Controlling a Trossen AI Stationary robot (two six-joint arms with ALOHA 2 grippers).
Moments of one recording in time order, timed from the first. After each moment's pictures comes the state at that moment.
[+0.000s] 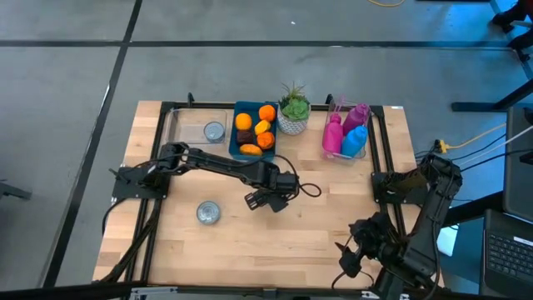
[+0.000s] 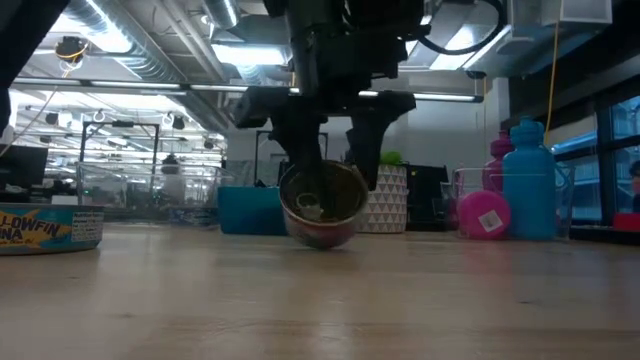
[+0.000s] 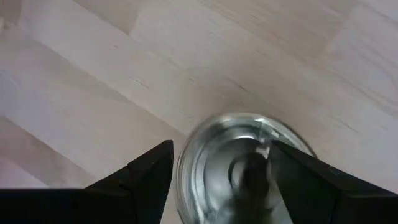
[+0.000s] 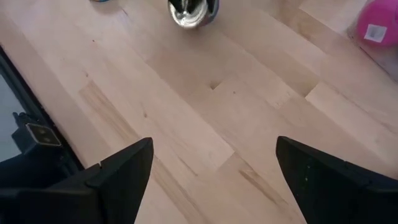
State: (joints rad) left arm -0.07 2.08 1.77 -0.91 0.00 0.96; right arm 1.07 1.74 1.64 -1.54 0.67 1.87
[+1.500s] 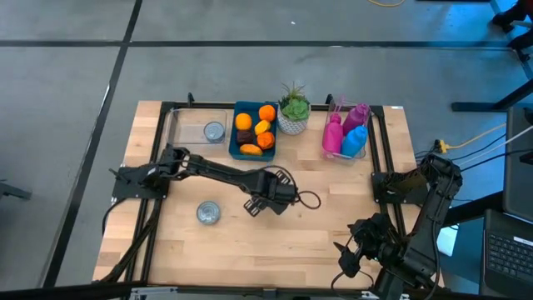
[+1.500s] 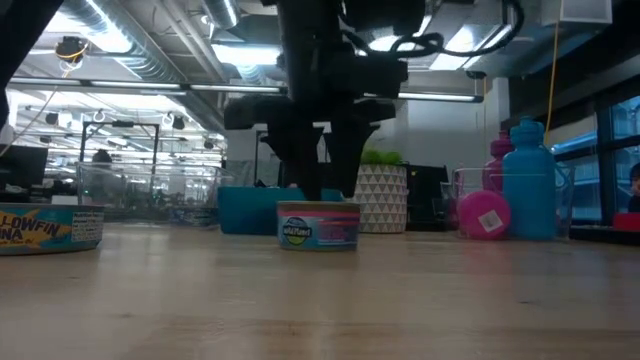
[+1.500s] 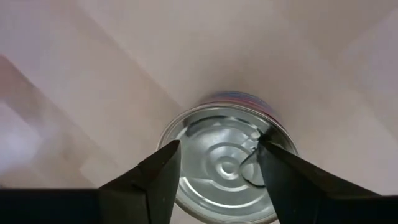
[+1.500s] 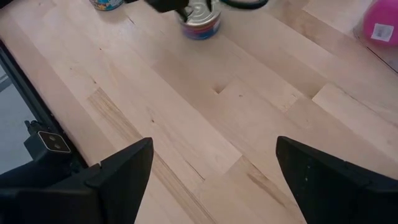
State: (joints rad) left arm -0.14 2.11 1.77 -0.97 -0.15 0.66; right arm 1.08 1.74 1.64 -1.53 0.69 1.90
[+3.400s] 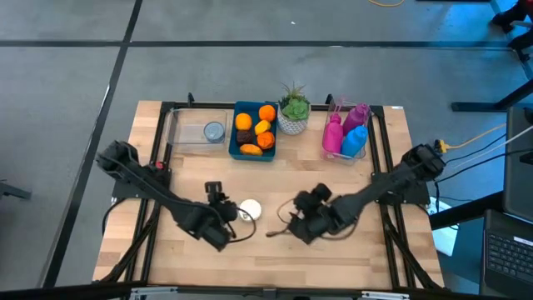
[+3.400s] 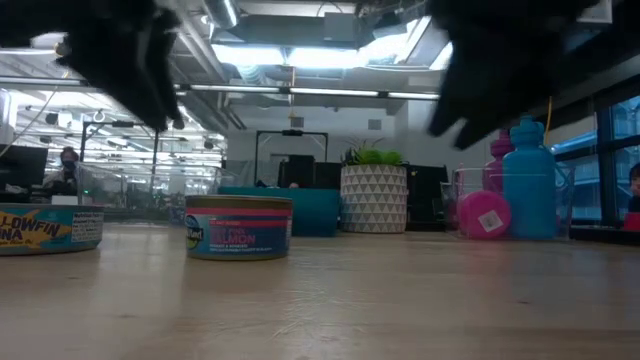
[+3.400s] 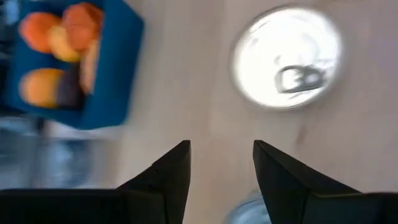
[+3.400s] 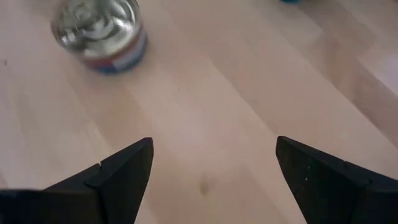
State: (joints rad) left arm -0.57 1.60 1.22 -1.03 -0.64 -0.62; right arm 0.55 1.74 1.21 -0.75 0.59 1.09
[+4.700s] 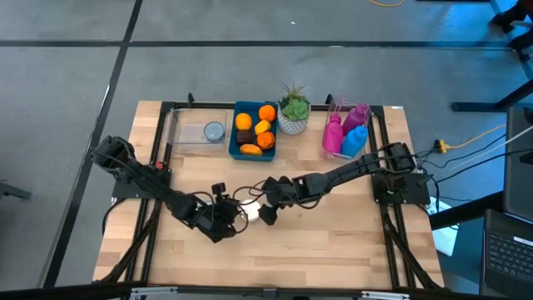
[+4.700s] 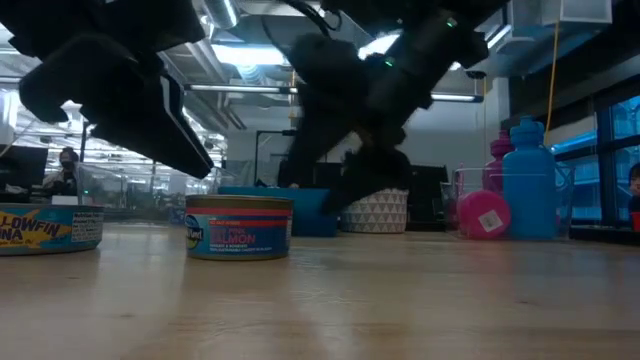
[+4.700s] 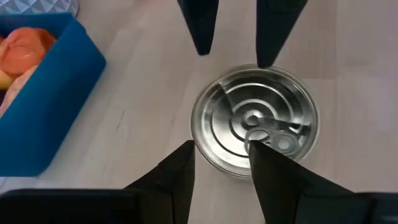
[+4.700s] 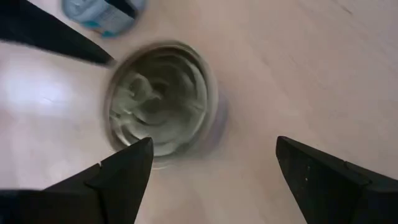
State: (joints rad) left arm -0.55 1.51 0.81 -0.23 -0.69 -0.53; right arm 0.23 1.95 1.21 -0.15 0.11 0.77
